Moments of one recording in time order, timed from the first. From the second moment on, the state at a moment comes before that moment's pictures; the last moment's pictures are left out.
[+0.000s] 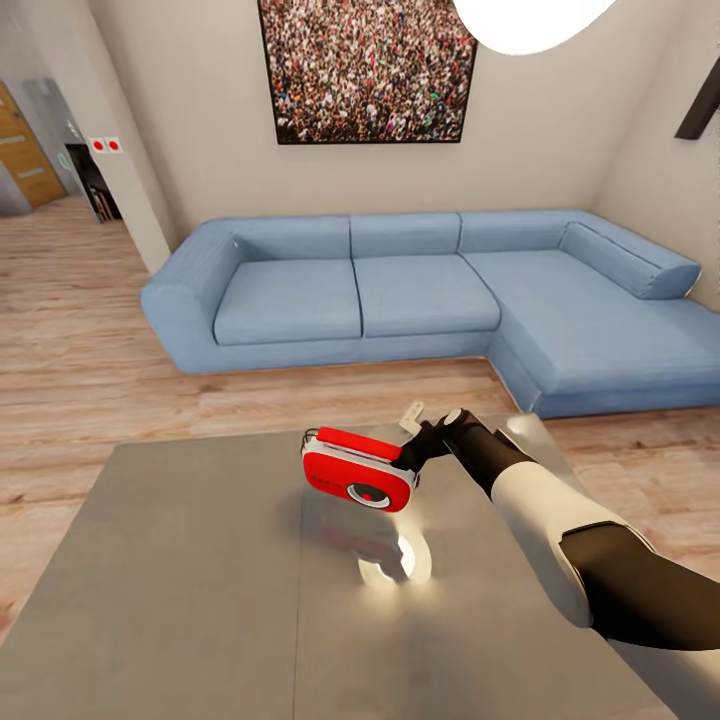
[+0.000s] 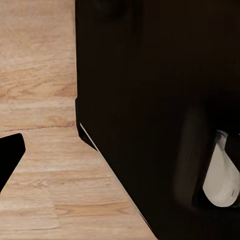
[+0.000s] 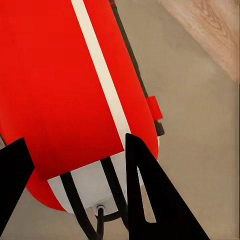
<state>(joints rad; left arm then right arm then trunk) 0.01 -0.02 0.04 -0.06 0.00 -0.32 0.01 -1.17 0.08 0.20 -0.35 0.61 0.31 0.67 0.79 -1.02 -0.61</state>
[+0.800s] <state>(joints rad) 0.01 -0.02 0.04 -0.07 0.00 -0.32 0.01 -1.17 0.08 0.20 -0.35 0.62 0.31 0.67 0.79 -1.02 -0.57</state>
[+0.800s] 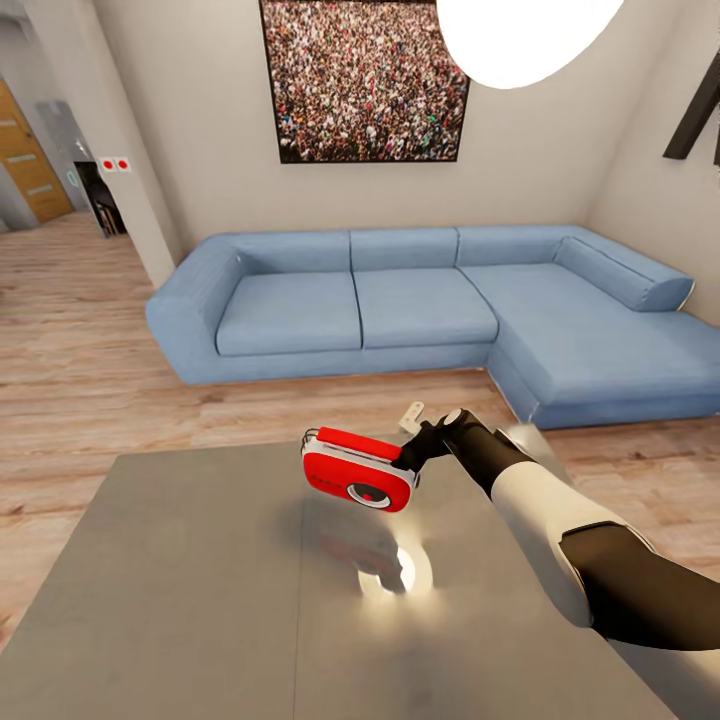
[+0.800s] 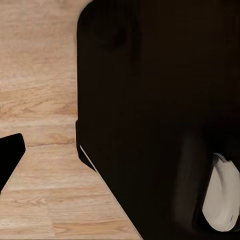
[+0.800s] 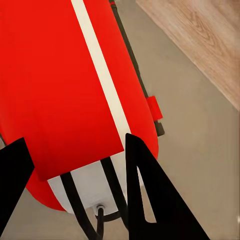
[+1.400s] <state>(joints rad) 0.01 0.00 0.04 -0.25 -0.01 -0.31 0.01 -1.17 0.08 0.19 -0.35 0.61 0.31 0.67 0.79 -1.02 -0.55</state>
